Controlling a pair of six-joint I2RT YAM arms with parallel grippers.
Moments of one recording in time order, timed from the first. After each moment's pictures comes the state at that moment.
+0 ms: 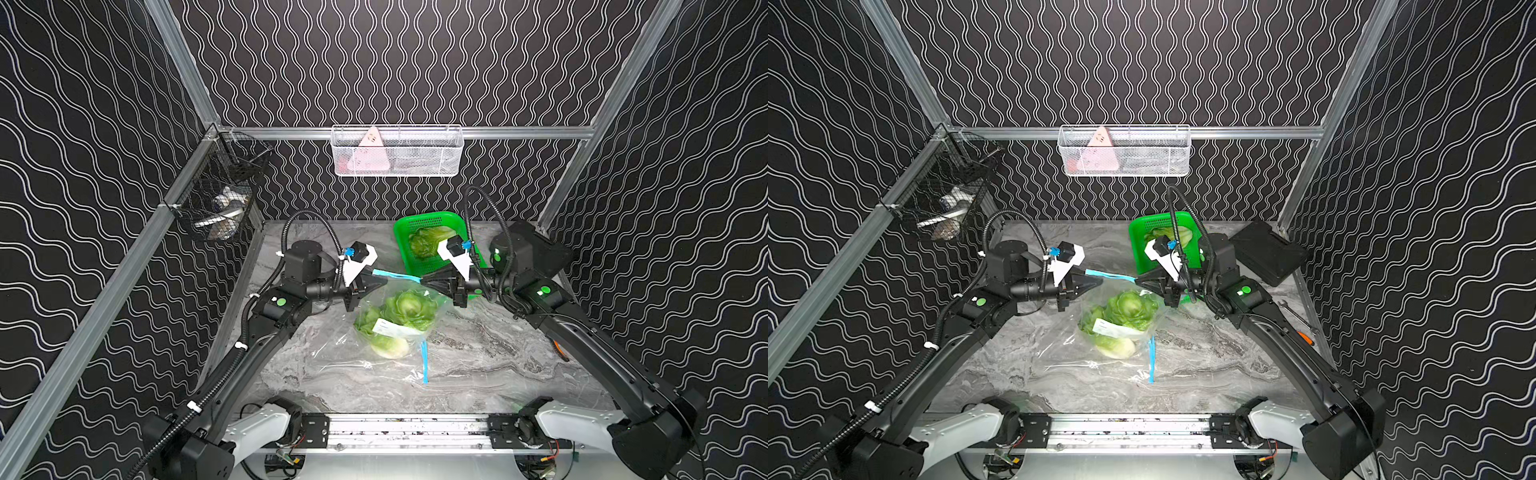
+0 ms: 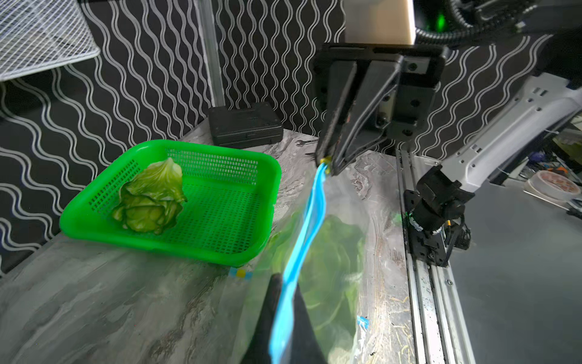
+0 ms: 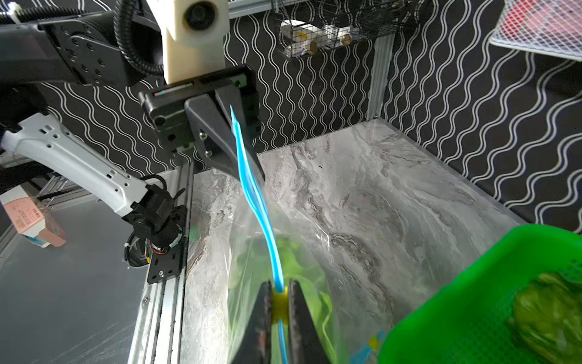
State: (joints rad) left arm -0.28 1.10 1.04 -0.33 0.83 0.23; right arm 0.49 1.19 1.12 -0.33 -0.77 -0.18
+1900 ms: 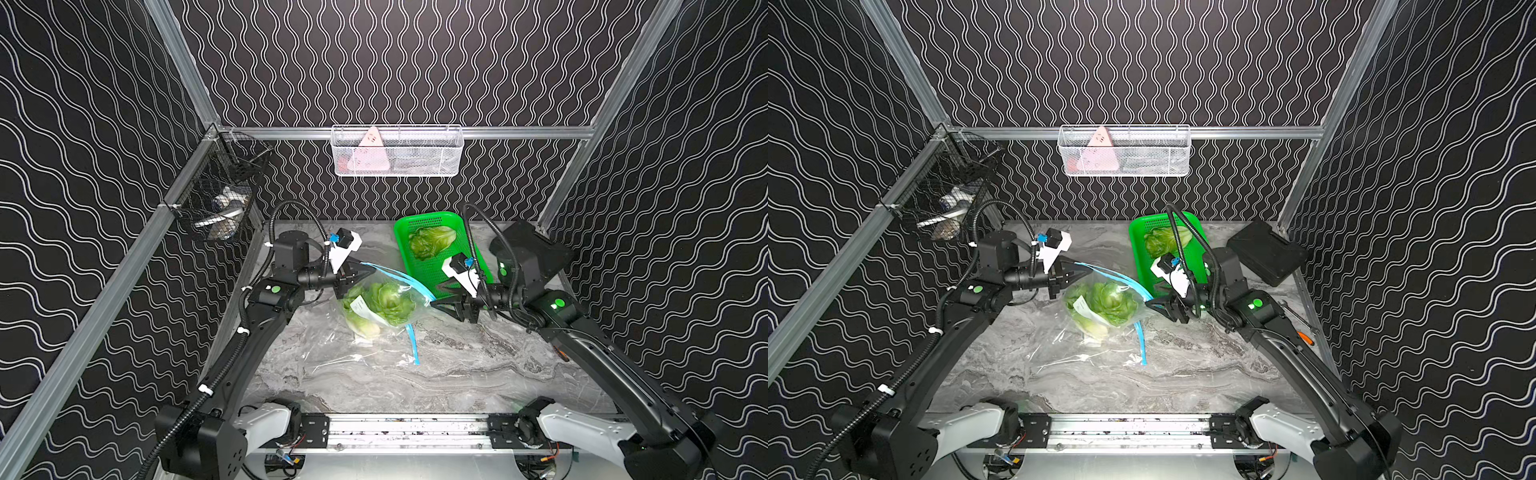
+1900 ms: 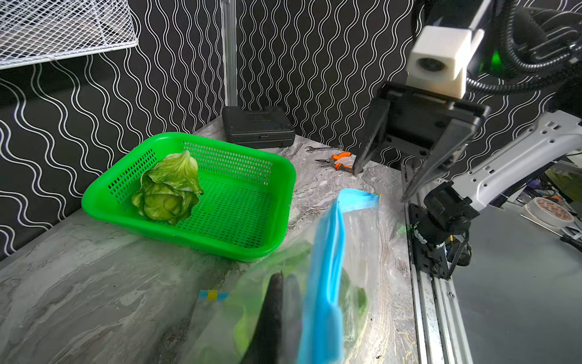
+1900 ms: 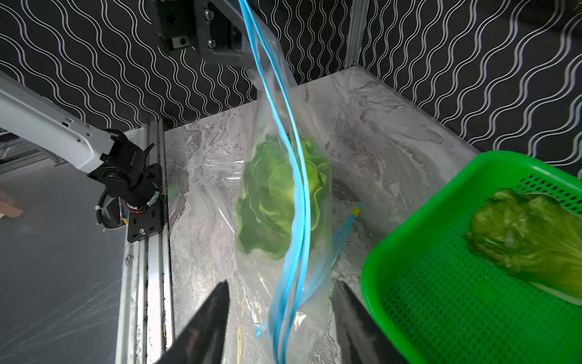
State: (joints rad) left arm -0.16 1.17 1.08 -0.32 0.96 0.22; right arm 0.53 1.06 1.09 -0.56 -0.58 -0.28
